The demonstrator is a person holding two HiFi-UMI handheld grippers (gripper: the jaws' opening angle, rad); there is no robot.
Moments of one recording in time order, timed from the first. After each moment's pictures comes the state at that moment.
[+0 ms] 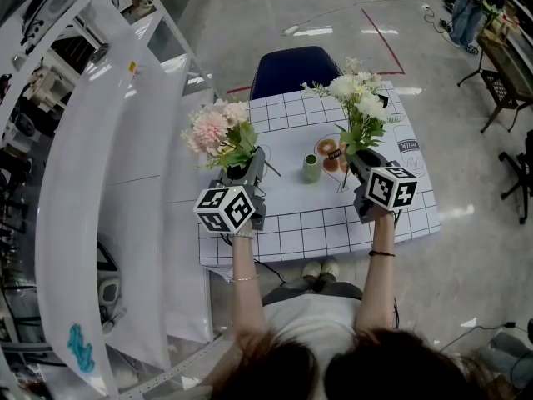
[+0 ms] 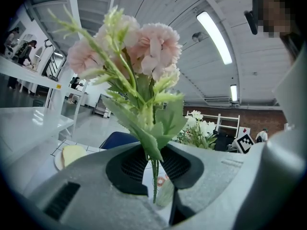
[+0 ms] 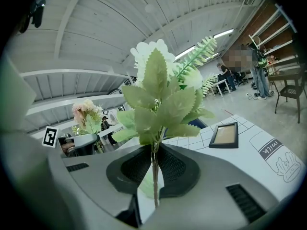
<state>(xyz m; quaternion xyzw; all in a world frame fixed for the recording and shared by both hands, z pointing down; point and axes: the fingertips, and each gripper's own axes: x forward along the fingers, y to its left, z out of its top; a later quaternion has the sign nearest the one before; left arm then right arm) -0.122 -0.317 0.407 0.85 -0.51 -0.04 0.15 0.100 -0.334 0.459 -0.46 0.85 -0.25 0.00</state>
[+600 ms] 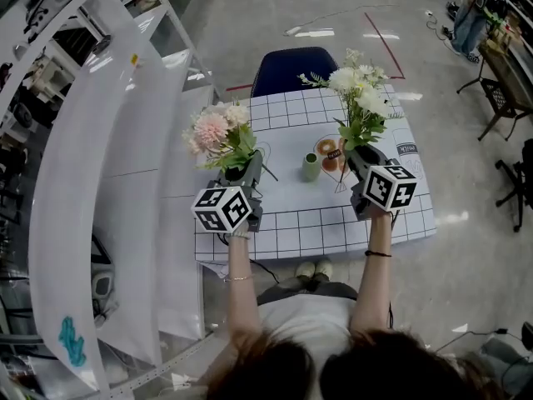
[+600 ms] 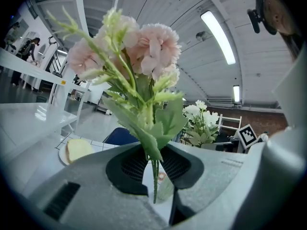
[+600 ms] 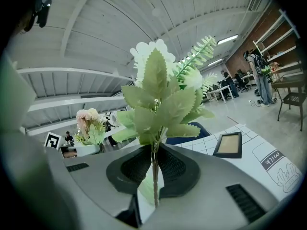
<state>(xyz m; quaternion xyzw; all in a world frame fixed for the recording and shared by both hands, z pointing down) -0.133 -0.307 0.424 0.84 -0.51 -0.03 0.17 0.090 -0.334 0.432 -0.46 0.86 -0.21 0.01</state>
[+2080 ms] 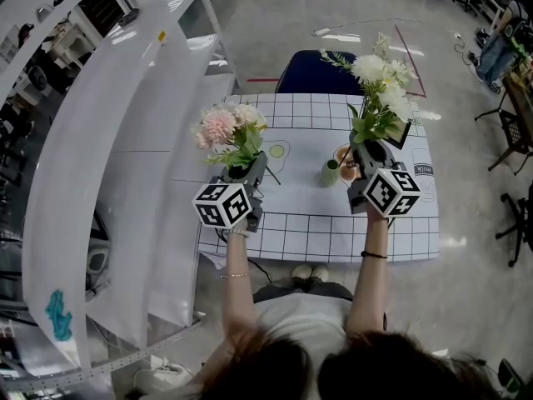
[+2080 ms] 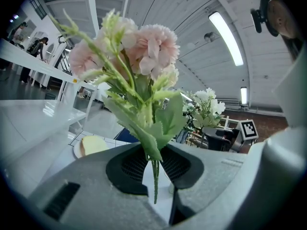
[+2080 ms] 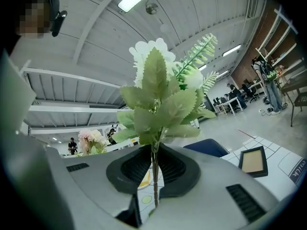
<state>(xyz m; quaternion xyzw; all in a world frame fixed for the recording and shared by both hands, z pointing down) -0.180 -0.304 0.439 0.82 -0.54 -0.03 0.20 0.040 -0.361 0.382 -0.44 0.88 -0.15 0.10</state>
